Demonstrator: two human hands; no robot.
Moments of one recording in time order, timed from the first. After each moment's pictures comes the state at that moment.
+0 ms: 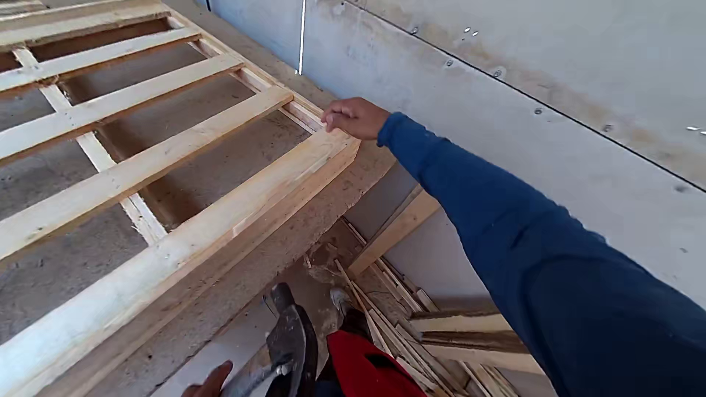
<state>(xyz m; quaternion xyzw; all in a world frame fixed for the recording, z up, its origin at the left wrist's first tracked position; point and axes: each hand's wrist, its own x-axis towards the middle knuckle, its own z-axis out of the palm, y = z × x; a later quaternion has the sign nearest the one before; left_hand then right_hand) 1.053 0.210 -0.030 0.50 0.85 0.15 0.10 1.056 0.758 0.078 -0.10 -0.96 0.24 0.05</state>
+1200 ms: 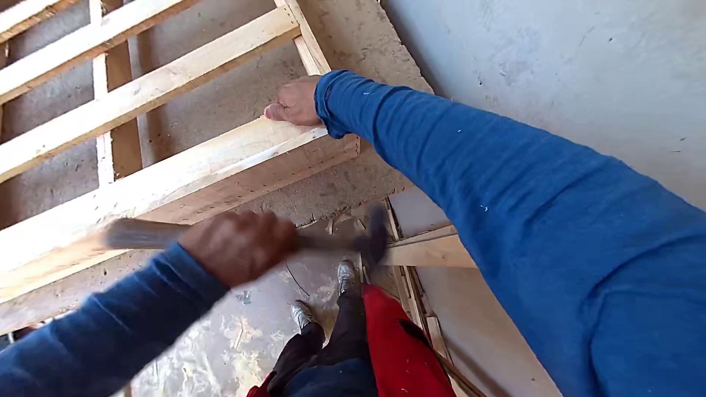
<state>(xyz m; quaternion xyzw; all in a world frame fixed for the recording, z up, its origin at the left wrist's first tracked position) 1.089 0.566 0.041 0.60 0.80 -0.09 -0.01 0.955 0.829 0.007 0.17 -0.96 0.12 -0.18</state>
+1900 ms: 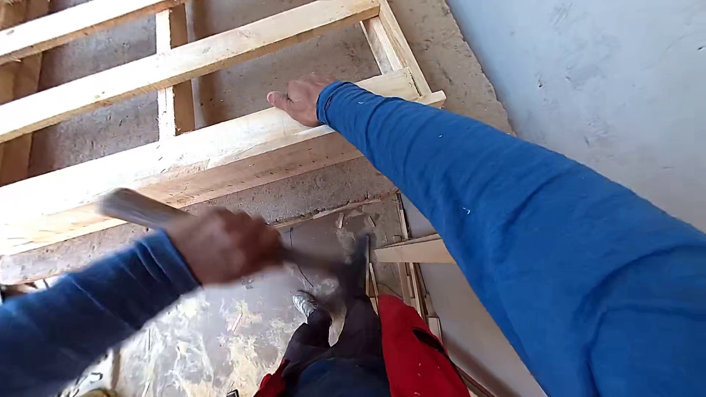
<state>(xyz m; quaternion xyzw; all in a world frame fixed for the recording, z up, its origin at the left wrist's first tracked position) 1.063 0.418 0.037 0.64 0.77 -0.05 0.03 0.934 0.692 -0.001 0.07 -0.98 0.11 -0.14</state>
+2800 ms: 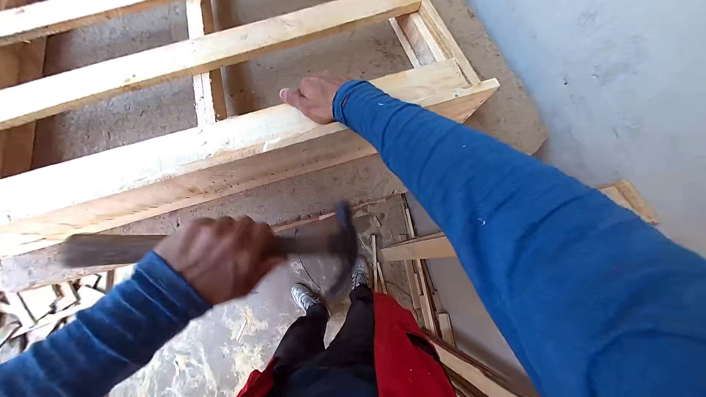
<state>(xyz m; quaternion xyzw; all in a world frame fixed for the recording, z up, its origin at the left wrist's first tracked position) 1.050 0.309 0.011 0.55 0.83 -0.06 -0.02 0.913 0.615 -0.007 0.06 -0.98 0.10 -0.15</state>
